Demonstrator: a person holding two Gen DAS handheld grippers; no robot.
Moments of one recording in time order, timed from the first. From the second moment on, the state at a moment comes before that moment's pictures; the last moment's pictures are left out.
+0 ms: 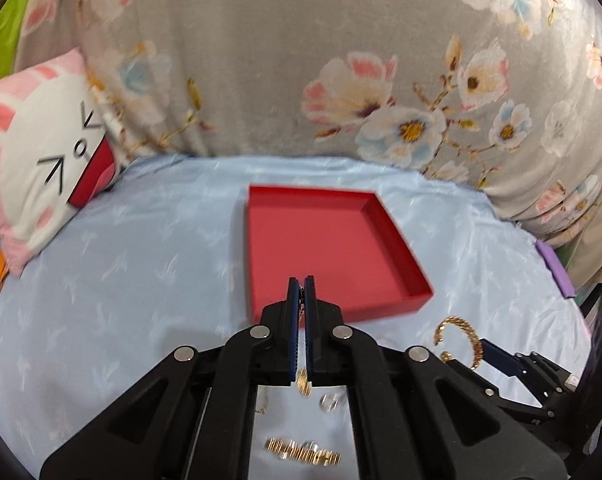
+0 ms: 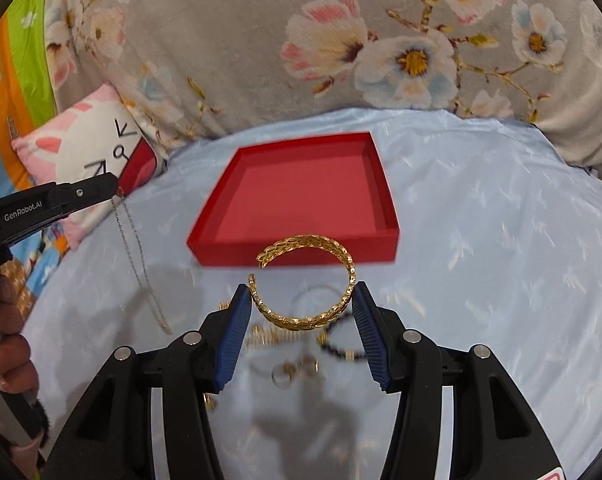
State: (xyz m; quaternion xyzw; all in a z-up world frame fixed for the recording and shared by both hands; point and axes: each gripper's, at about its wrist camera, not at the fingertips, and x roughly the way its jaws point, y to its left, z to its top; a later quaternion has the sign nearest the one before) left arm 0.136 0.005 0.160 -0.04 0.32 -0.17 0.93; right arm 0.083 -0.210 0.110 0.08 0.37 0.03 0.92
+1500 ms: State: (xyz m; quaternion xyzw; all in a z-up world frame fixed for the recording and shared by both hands) left arm 0.278 -0.011 0.136 -0.02 0.32 -0.10 0.94; right arm 0.235 -0.251 0.115 0.05 0.37 0.00 0.93
